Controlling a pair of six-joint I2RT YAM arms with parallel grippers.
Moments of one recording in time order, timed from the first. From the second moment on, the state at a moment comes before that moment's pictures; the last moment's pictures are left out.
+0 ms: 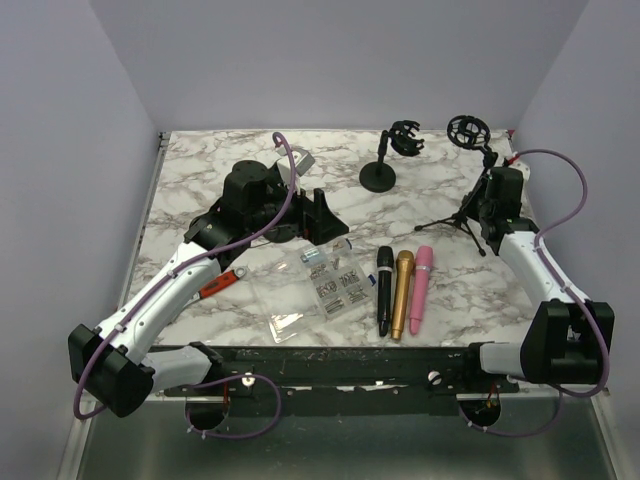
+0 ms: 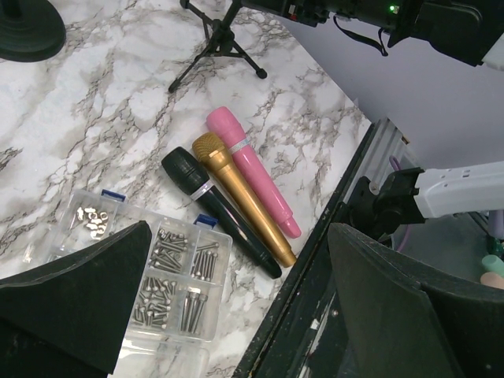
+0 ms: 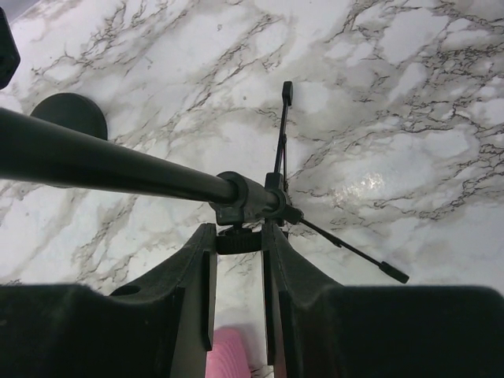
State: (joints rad) left arm -0.58 1.19 1.13 -0.26 0.55 -0.37; right arm -0.03 1.31 0.89 -0.14 0.17 0.42
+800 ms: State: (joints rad) left arm -0.58 1.18 1.21 -0.26 0.56 -0.43; right arm -0.32 1.06 0.42 0.37 -0.26 0.92
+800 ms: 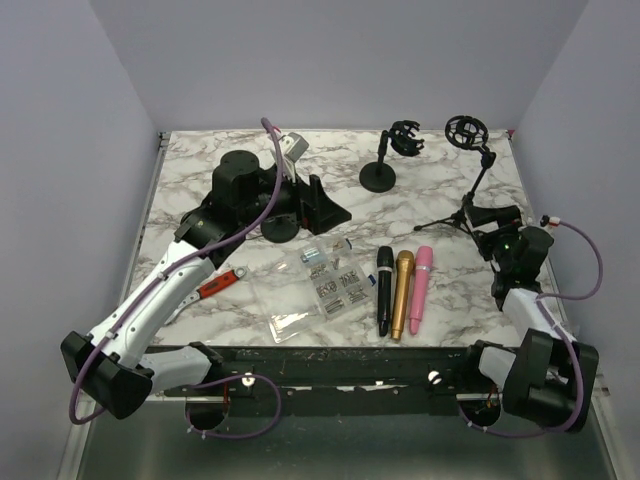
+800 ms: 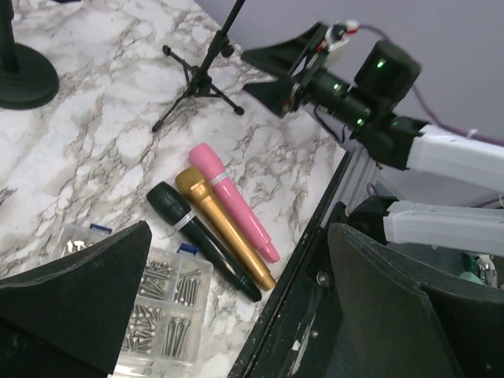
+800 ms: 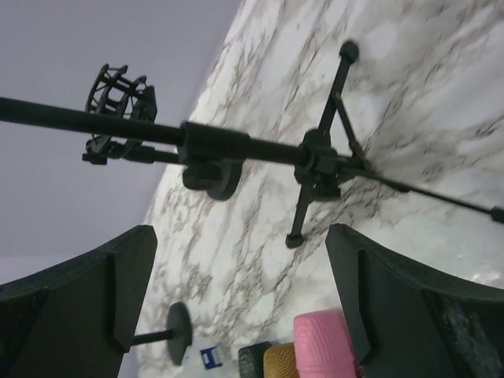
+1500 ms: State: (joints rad) left arm -0.58 1.14 1.16 -0.24 0.48 -0.29; right arm -0.32 1.42 0.25 1.20 -0.41 1.38
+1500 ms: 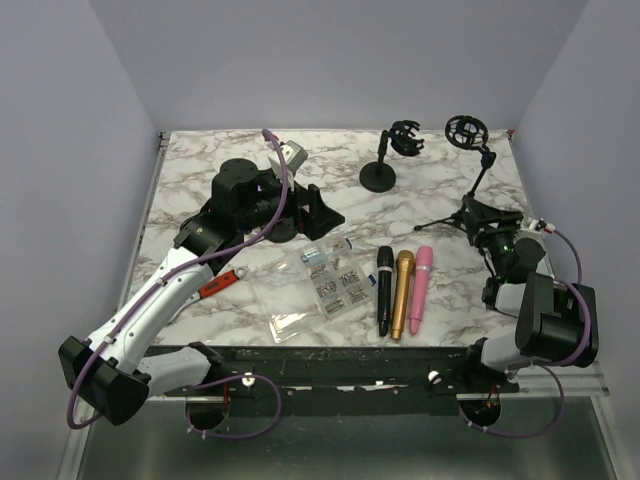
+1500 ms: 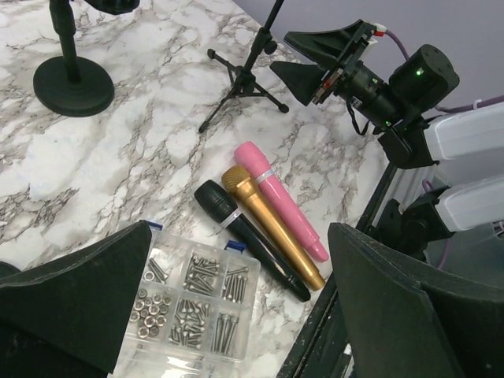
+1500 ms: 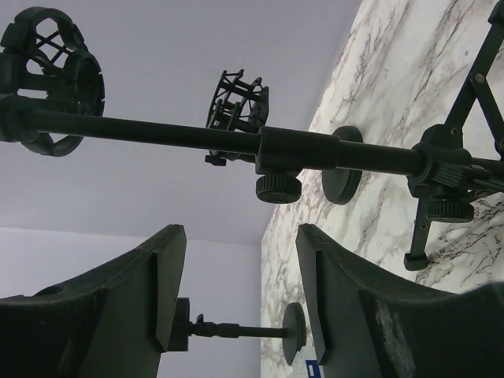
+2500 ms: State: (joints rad) left arm -0.58 1.14 1.16 -0.24 0.48 -0.29; right arm -0.32 1.61 0.28 1.39 -0.38 1.47
